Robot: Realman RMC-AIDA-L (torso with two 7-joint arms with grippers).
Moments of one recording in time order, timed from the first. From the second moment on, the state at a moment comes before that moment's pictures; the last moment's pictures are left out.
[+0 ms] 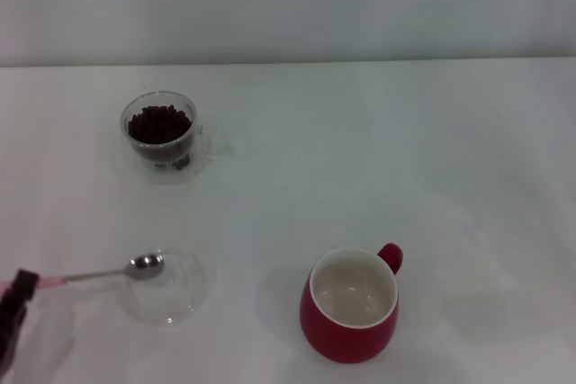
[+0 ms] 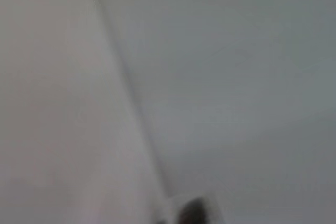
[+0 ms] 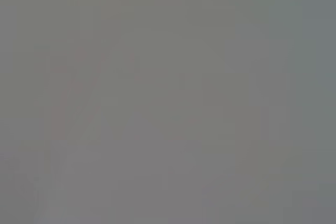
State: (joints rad) left arm -0.20 -2.09 0.70 -0.35 0.99 1.63 -1.19; right arm 0.25 2.00 -0.83 -0.28 -0.48 -1.68 0.23
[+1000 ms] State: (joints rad) left arm -0.34 -1.93 0.79 0.28 1.18 1.51 -1.56; right arm 0.26 2.01 -0.91 -0.14 -0.49 -1.83 0.24
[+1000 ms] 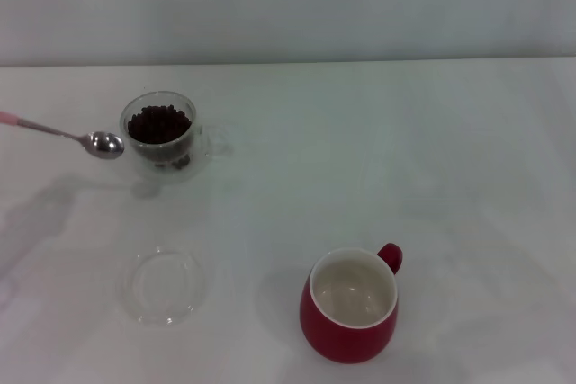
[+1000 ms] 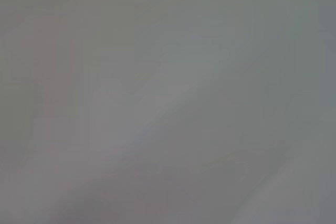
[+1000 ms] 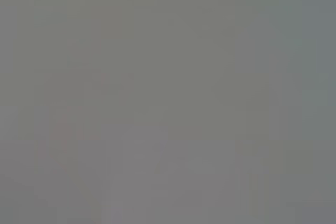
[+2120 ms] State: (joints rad) left arm -0.55 -1.80 0.78 0.60 1.67 1.31 -1.95; right arm 0.20 2.01 -1.22 -0.02 -0.49 -2.12 0.22
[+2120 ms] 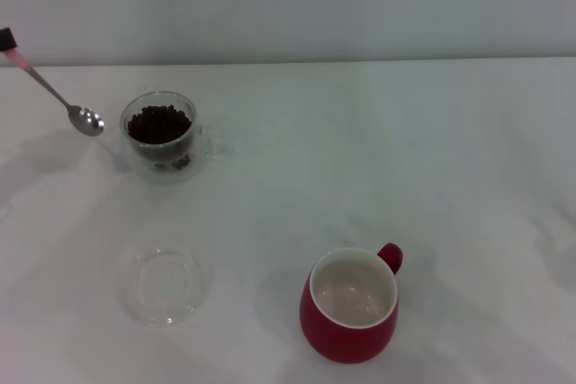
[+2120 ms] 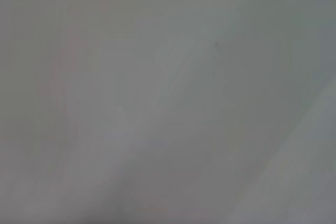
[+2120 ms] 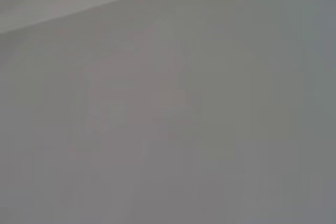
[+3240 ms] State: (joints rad) left arm -0.65 -1.92 0.78 0.62 1.69 1.08 -1.75; right arm 0.19 2.01 -1.23 0.01 -0.49 -2.09 0.22
